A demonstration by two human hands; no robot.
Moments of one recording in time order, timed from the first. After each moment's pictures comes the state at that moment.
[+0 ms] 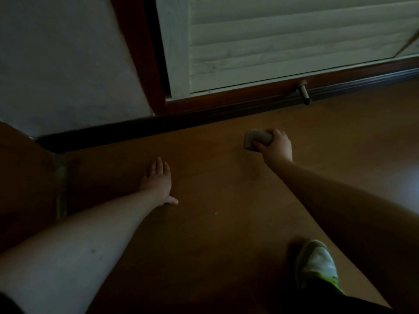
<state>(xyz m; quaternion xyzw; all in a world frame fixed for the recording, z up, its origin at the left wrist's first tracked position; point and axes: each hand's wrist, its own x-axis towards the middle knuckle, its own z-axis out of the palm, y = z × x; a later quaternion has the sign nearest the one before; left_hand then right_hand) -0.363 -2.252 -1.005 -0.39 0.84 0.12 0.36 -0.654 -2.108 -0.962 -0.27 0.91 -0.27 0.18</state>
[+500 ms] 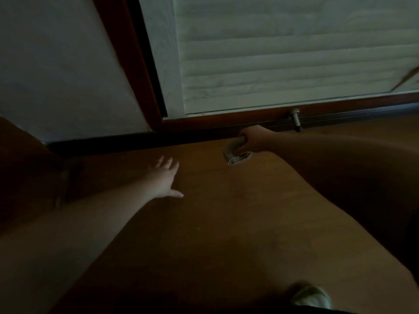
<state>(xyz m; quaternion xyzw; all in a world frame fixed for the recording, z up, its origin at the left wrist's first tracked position) -0.414 -2.256 -0.944 -0.37 0.86 0.14 0.31 -0.712 -2.192 -0.892 -0.54 0.78 0.06 0.31</state>
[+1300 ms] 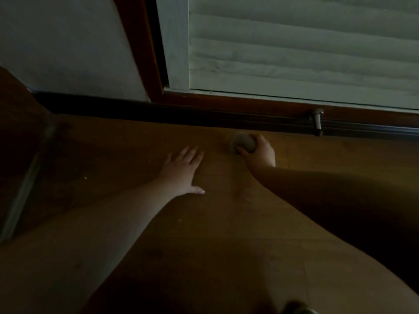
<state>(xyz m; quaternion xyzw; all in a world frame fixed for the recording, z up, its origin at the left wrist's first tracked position) -0.472 -2.198 -0.997 -0.39 0.88 0.16 0.21 -0.709 -2.142 -0.997 -0.42 0.82 -0.28 0.26</state>
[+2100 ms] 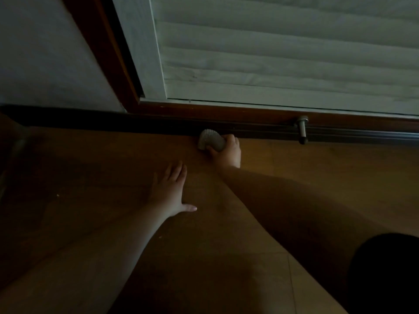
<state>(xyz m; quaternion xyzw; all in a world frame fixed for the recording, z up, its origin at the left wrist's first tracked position) -0.496 -2.183 -1.028 -0.46 0.84 0.18 0.22 -0.687 -2.193 -1.020 -0.37 0.82 -0.35 0.27</state>
